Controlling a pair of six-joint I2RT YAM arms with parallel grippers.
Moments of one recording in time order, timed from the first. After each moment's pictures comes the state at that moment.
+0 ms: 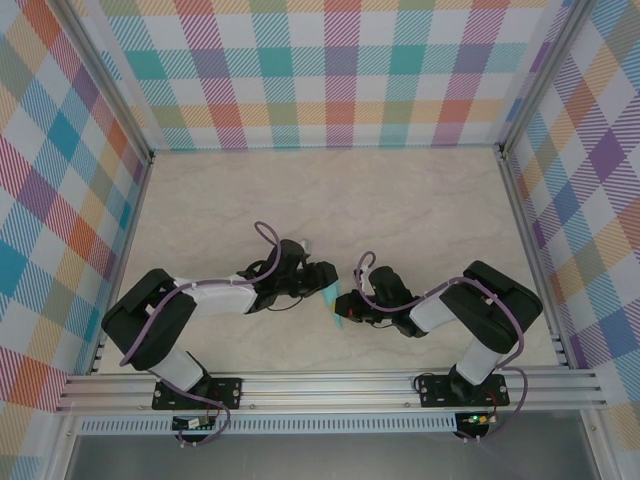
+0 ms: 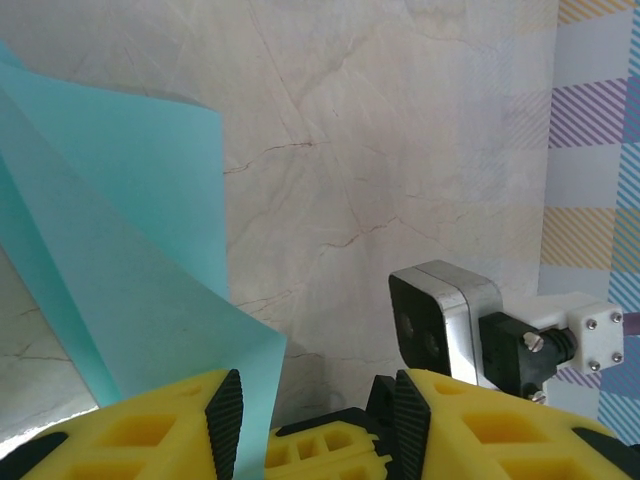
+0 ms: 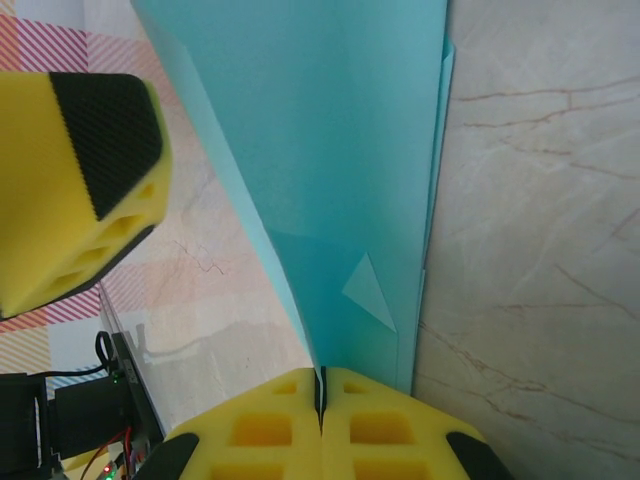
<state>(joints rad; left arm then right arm) -0.74 1.58 0.66 0.25 0.27 -1.07 0.77 1.67 0.35 0.69 -0.47 1.02</state>
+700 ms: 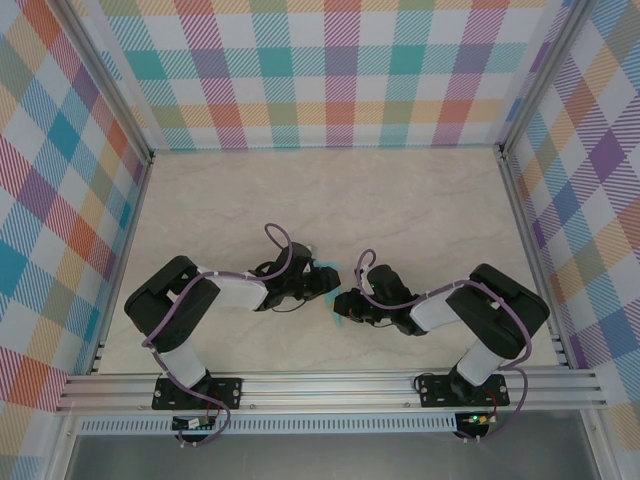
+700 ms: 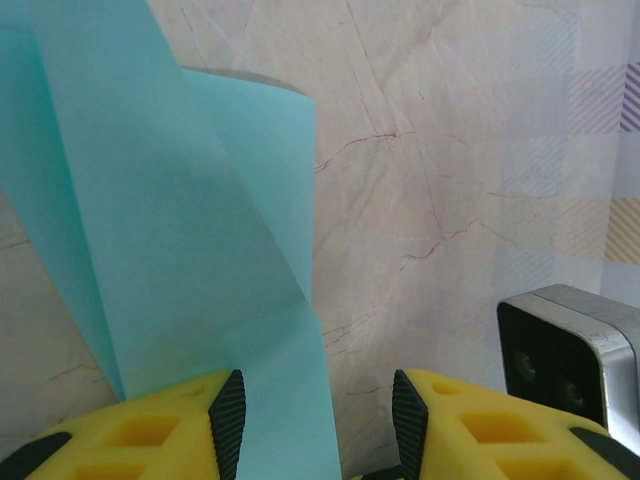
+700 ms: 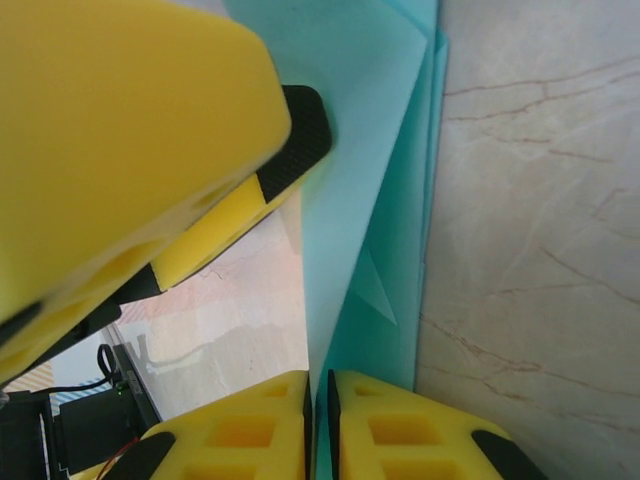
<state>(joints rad) -0.74 1.72 0.69 0.29 0.27 -1.03 0.77 1.62 0.38 0.56 -0.44 1.05</state>
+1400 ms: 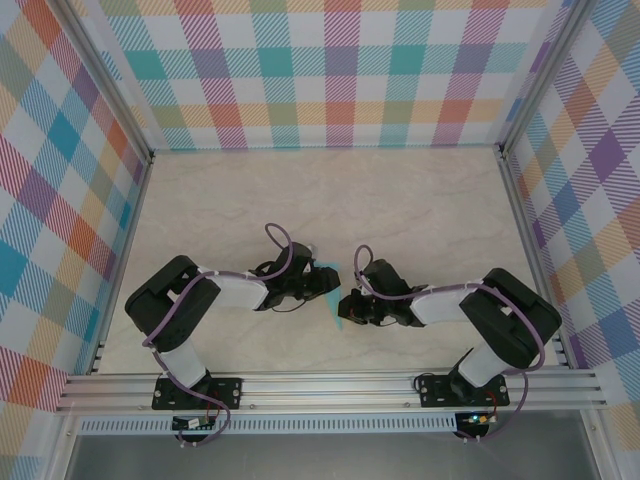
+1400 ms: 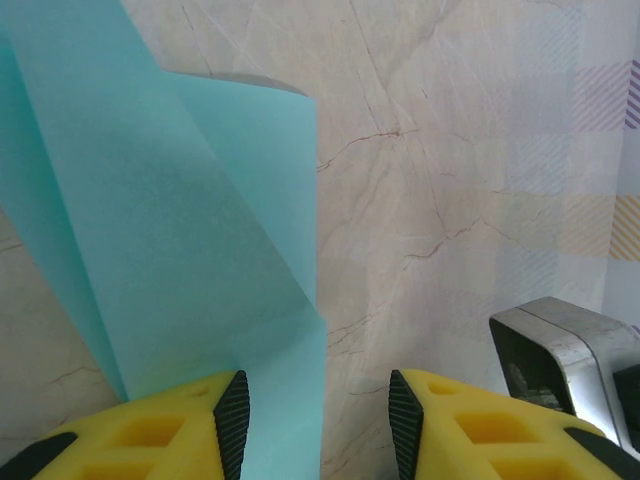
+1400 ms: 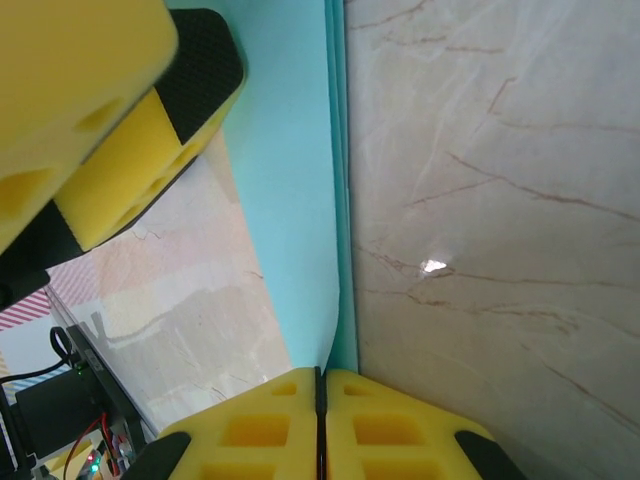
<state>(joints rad) -0.74 1.72 0.70 0.28 0.27 -1.02 0.77 1.56 0.47 0.22 -0.48 1.00</state>
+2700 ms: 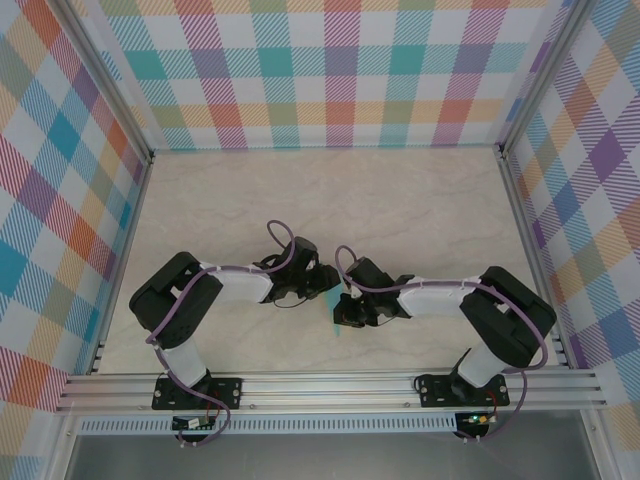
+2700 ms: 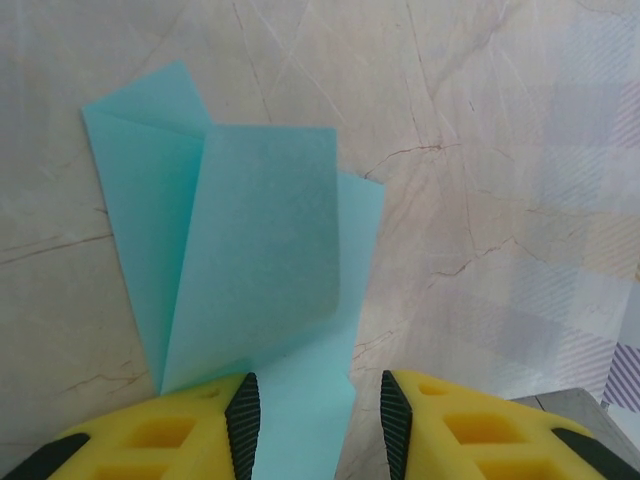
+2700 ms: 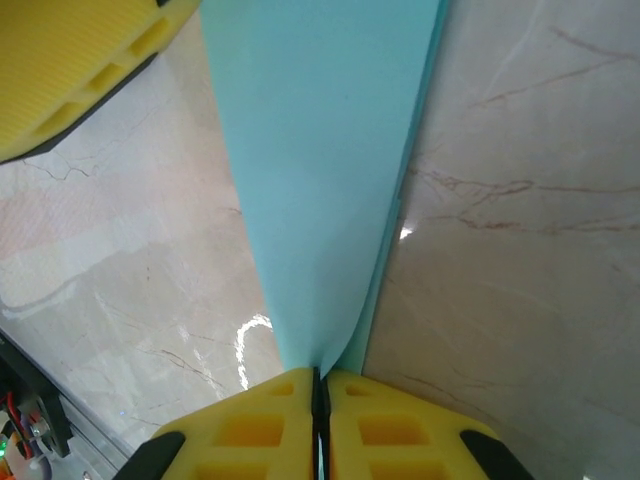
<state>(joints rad) -0.74 1.75 0.78 0.13 0.27 -1.07 0.86 1.57 0.64 -0.16 -0.40 0.89</state>
